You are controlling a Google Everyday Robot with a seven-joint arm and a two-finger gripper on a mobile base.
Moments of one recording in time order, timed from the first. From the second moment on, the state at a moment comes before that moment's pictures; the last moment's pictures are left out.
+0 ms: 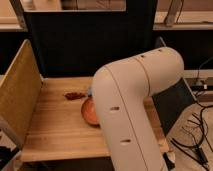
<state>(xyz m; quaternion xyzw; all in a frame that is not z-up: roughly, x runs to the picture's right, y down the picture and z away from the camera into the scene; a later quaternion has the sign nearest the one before) 0.055 0.092 0.894 -0.33 0.19 0.57 0.73</state>
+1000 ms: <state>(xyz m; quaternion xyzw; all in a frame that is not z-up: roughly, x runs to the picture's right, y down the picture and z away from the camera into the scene) -0.033 0.070 0.898 -0.37 0.13 0.49 0.78</state>
